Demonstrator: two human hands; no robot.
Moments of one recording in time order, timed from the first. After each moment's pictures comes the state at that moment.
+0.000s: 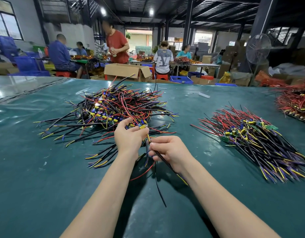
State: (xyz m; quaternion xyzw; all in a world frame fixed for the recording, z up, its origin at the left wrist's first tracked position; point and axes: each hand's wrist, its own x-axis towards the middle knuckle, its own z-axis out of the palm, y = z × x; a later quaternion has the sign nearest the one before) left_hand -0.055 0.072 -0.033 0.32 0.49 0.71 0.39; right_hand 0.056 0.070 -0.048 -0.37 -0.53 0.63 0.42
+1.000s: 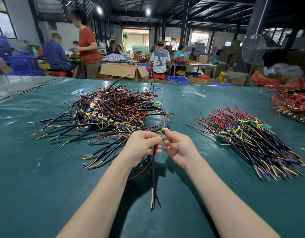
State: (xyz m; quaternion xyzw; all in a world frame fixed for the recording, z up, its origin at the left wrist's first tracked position) left_hand -0.041 0.064 -0.037 0.49 0.47 0.51 0.53; right_hand 0.079 0.090 -0.048 -0.35 -0.35 0.67 0.54
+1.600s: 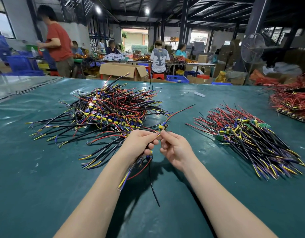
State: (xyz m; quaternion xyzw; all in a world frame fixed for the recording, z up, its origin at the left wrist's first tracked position) left_hand -0.045 0.065 -0.034 0.51 0.47 0.48 0.53; right_hand 0.074 0.090 -0.061 -0.31 -0.40 0.67 0.54
